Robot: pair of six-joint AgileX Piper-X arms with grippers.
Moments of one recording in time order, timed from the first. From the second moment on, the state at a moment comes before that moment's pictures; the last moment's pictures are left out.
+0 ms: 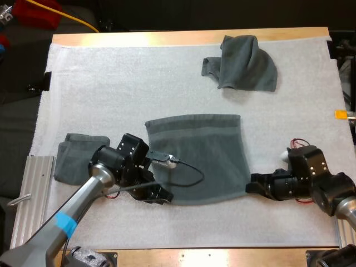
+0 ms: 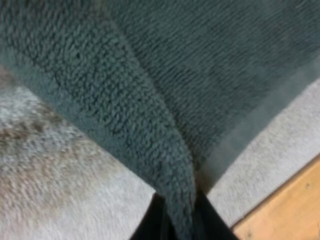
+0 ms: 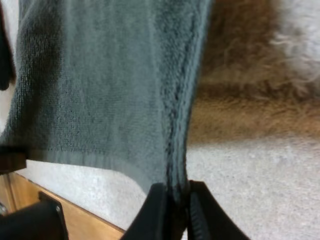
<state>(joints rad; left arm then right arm) -0.41 1.28 -0.75 1.08 0.48 -1.81 0.41 1.02 -0.51 0.63 -0.59 -1.17</state>
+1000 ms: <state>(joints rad) -0.31 1.36 -0.81 1.22 0.51 -1.72 0.64 1.01 -0.51 0.50 -0.50 -0.86</state>
